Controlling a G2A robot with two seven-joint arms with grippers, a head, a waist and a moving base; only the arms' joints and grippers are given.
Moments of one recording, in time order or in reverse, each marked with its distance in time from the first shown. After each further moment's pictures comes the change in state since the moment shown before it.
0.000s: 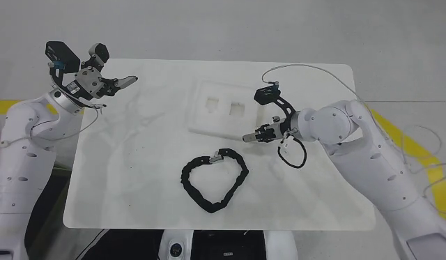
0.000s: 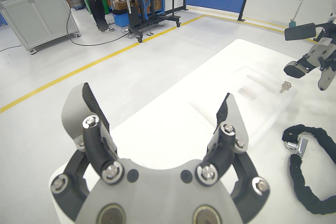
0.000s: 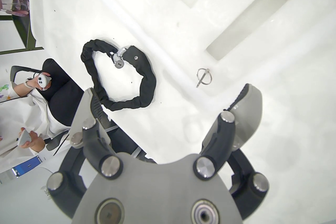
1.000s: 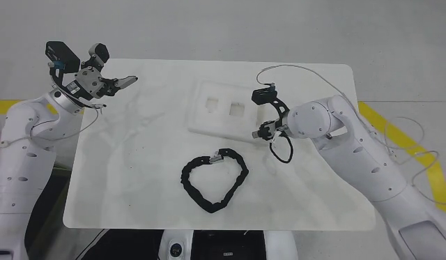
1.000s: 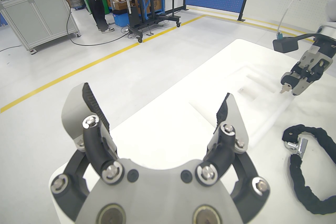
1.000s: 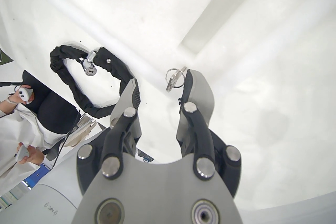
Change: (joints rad) left arm 0.000 0.000 0.000 0.000 0.000 0.000 0.000; right arm 0.081 -0.035 -0.098 0.074 -0.107 0.151 0.068
